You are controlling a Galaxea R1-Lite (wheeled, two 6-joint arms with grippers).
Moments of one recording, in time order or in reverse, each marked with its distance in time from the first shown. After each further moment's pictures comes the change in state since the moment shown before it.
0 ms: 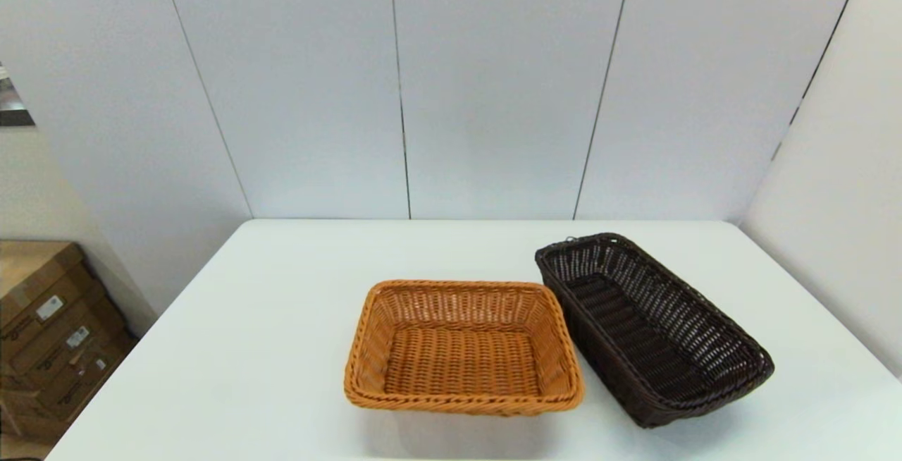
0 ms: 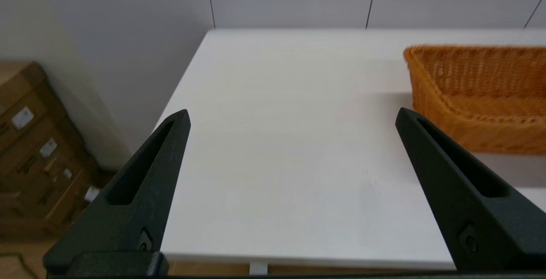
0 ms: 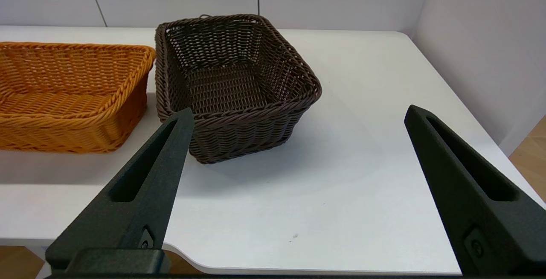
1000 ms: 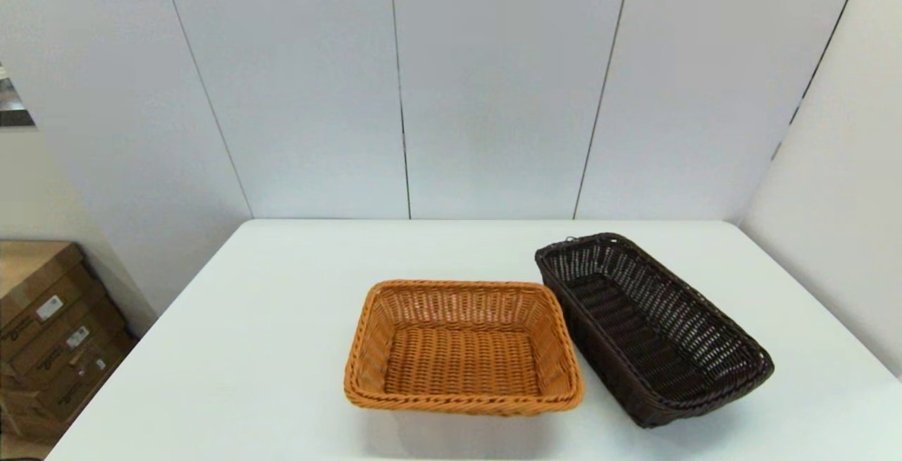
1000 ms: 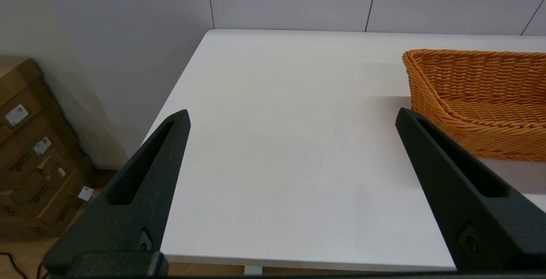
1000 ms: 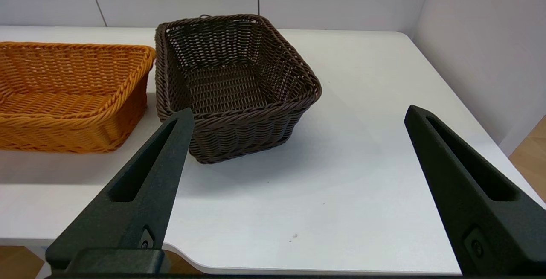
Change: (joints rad) left arm 0.001 0.000 0.017 -0.014 0.006 -0.022; right arm 0.000 0.000 0.000 0.000 0.000 0.000
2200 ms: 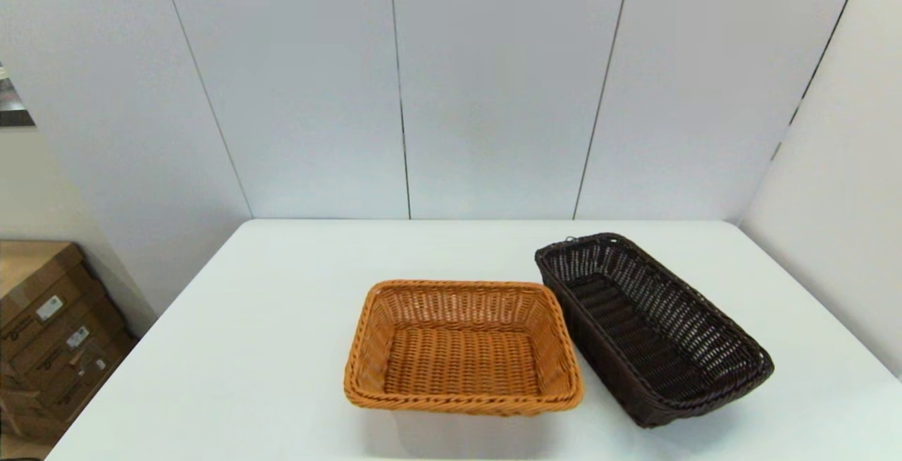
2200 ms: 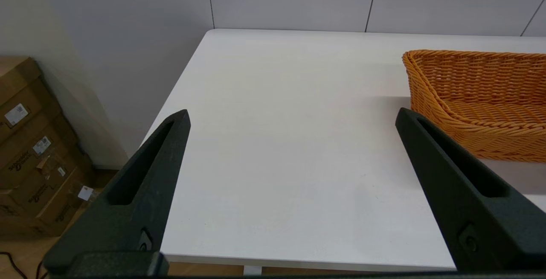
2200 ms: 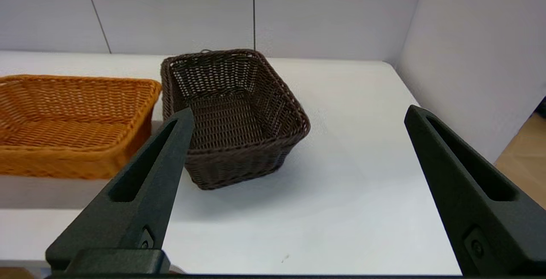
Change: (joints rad) left arm 0.000 0.000 0.000 0.000 0.000 -0.003; right arm -0.002 0.091 -0.258 0.133 -0.011 -0.021
